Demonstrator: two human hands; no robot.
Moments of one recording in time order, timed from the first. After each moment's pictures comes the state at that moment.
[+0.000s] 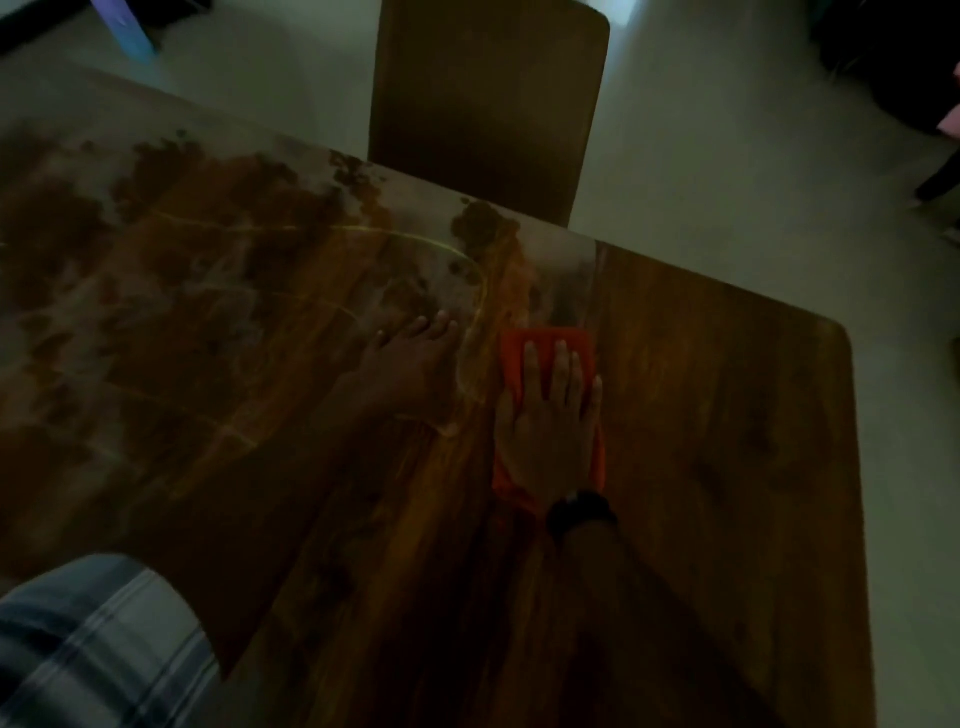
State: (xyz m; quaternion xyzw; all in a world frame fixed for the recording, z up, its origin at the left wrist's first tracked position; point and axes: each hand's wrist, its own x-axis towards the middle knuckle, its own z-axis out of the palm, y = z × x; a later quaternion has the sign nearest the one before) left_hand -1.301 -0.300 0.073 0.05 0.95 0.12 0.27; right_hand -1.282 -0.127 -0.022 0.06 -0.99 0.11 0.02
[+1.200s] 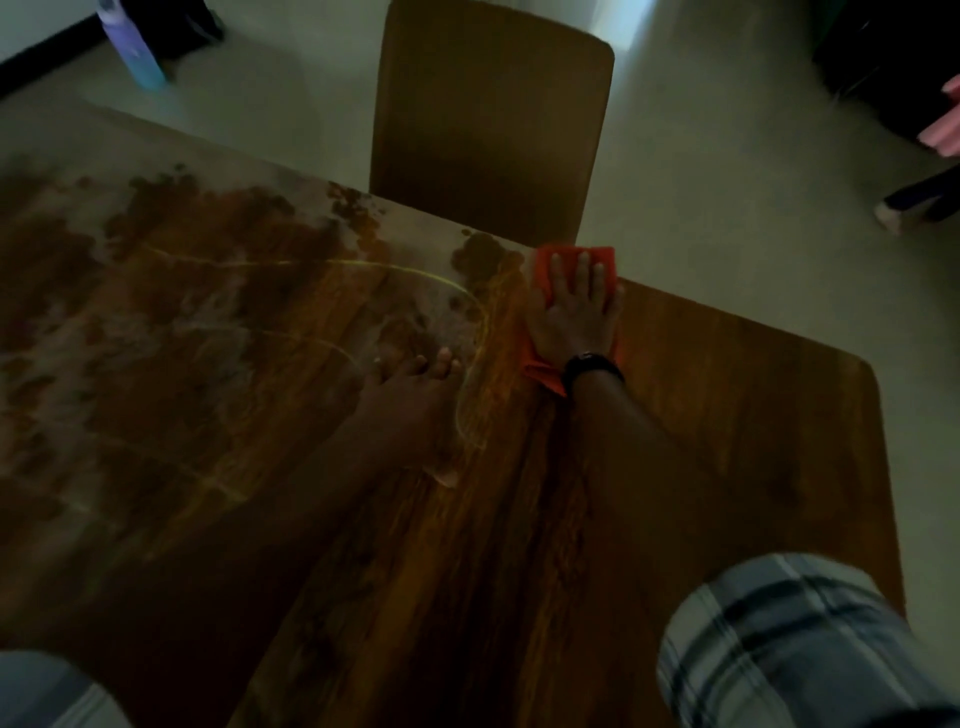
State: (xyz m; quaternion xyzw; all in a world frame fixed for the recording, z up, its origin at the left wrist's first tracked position) left_hand -1.319 -0.302 0.047 0.08 0.96 0.03 0.28; right_hand -1.460 -0.130 -0.005 0.02 -0.99 0.09 -0.08
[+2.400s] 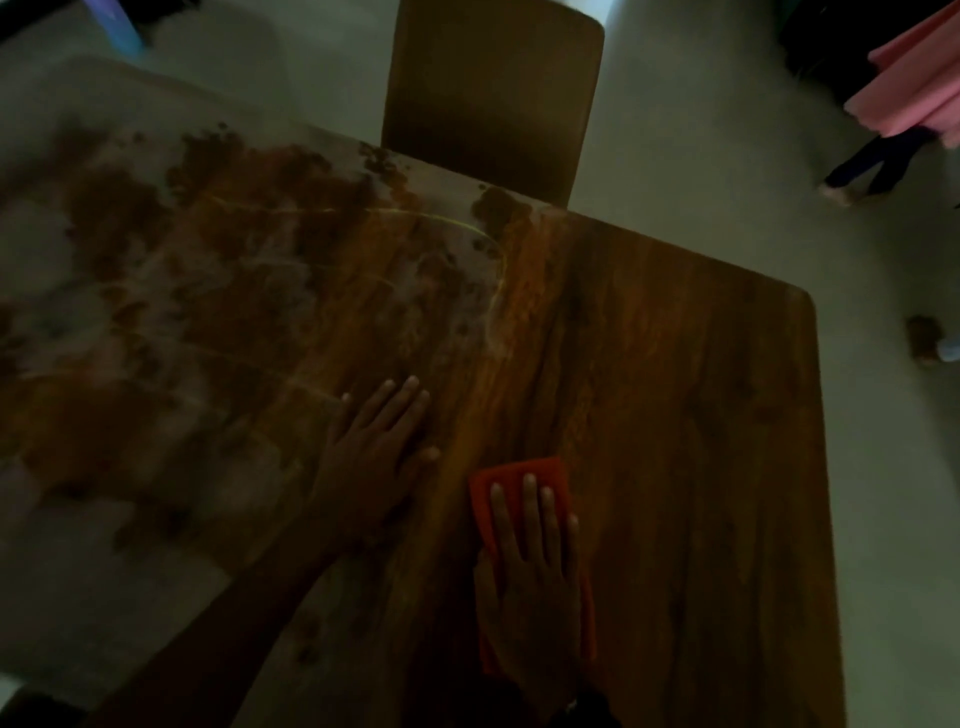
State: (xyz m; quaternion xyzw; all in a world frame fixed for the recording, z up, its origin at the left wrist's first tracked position) left_hand -1.133 -0.355 0.016 0.04 0.99 0.15 0.07; right_hand -1.041 -0.139 -0.015 0.10 -0.99 0.12 -0.02
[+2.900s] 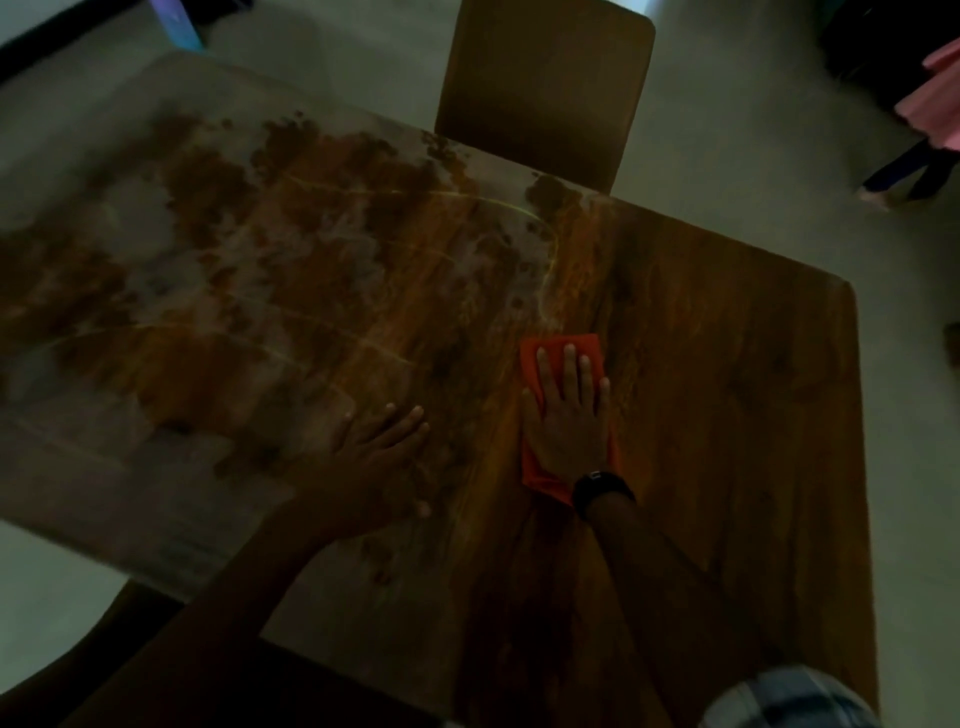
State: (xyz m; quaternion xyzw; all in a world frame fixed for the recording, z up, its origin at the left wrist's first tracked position) left_hand -1.055 -0.418 0.024 0.10 0.97 0.12 0.20; right_hand -1.159 -0.169 -0.020 0.09 -0.99 0.09 -0.07
